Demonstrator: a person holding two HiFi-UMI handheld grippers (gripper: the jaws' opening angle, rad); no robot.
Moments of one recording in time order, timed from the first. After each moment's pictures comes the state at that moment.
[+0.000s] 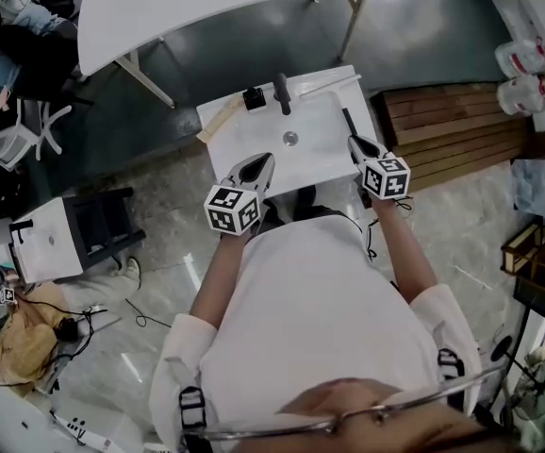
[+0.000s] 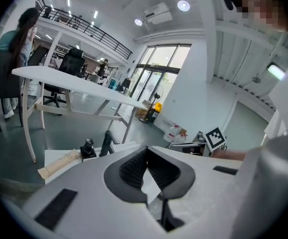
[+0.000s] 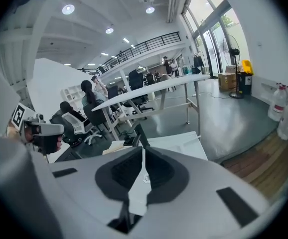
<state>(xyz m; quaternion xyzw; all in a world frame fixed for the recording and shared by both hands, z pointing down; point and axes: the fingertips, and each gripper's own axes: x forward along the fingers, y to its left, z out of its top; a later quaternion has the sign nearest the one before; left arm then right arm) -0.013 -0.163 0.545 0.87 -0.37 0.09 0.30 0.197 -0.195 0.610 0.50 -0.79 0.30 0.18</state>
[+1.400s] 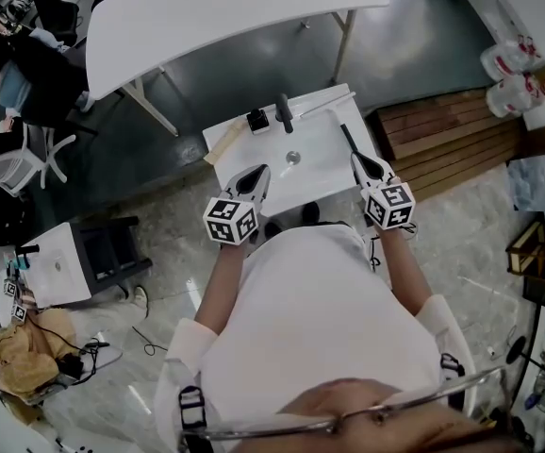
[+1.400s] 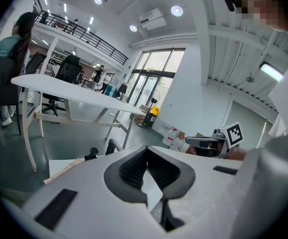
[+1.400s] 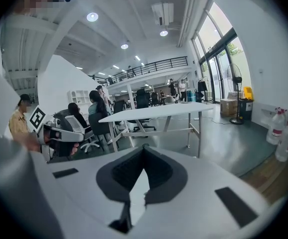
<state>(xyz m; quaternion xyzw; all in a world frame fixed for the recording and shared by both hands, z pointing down) -0.042 -0.165 0.525 0.89 -0.37 0.07 0.27 0.170 -0.162 0.520 0.53 -0.82 0.18 0.13</state>
